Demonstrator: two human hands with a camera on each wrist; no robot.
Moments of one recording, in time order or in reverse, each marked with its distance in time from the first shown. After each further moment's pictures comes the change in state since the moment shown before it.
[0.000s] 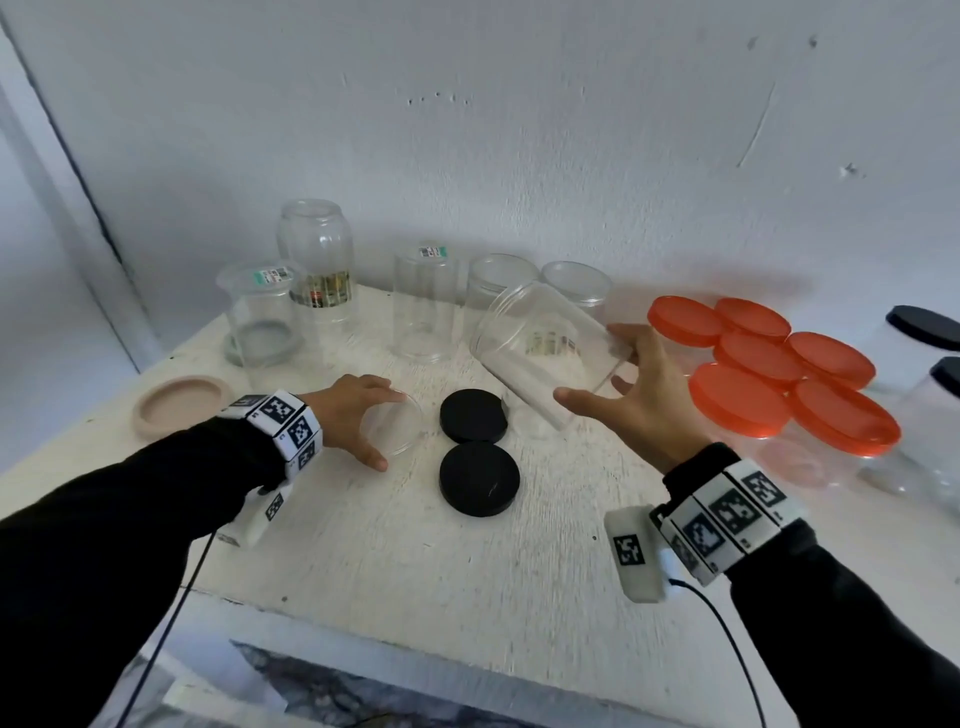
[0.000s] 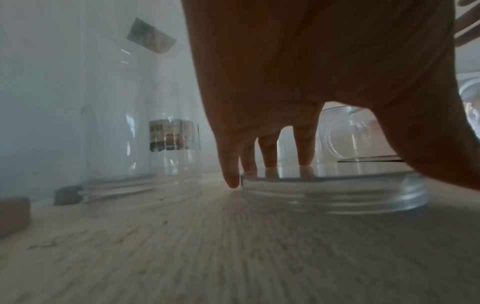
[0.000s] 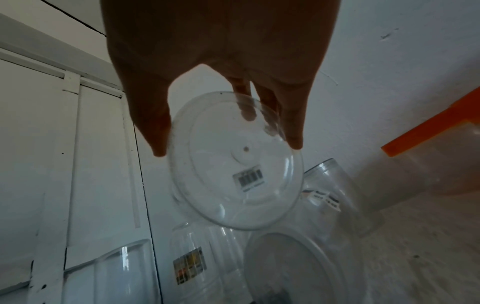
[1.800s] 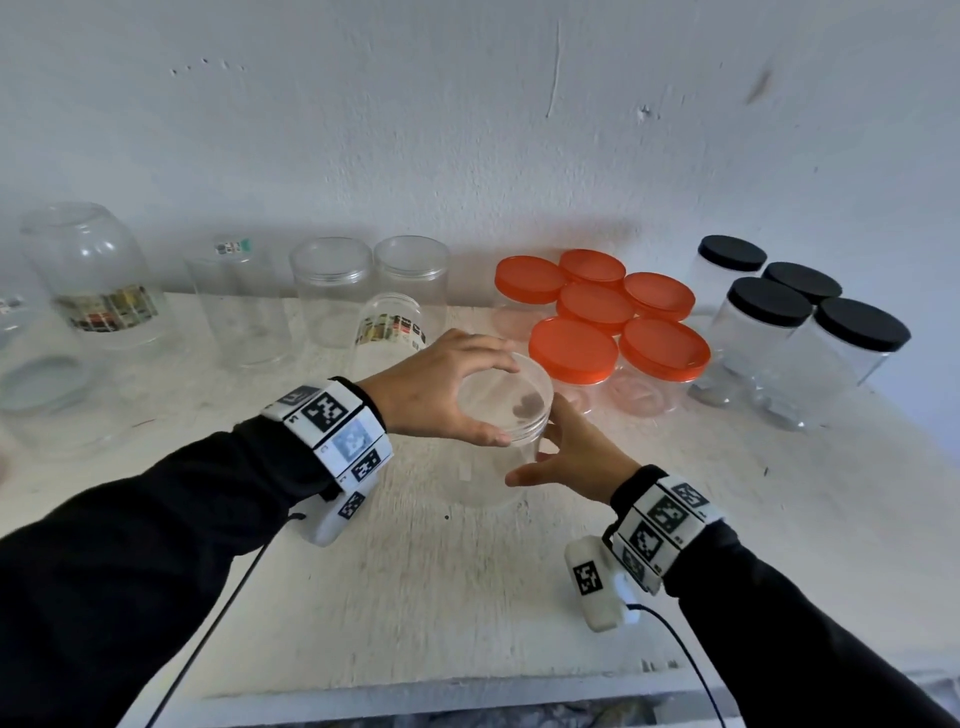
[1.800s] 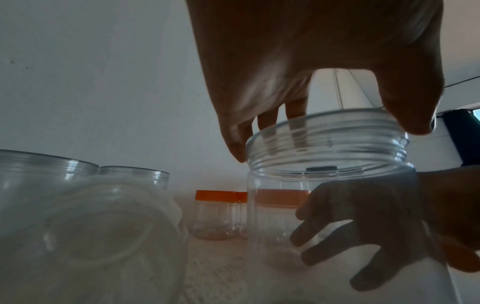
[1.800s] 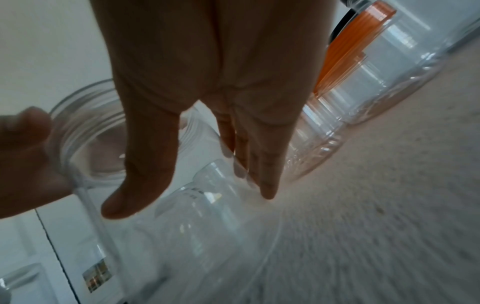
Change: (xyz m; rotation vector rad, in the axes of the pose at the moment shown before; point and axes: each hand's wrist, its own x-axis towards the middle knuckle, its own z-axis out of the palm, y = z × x) left_hand 0.027 0.241 -0.012 -0.139 0.185 0.719; right_hand -0.052 0.105 -0.067 0.280 -0.311 0.395
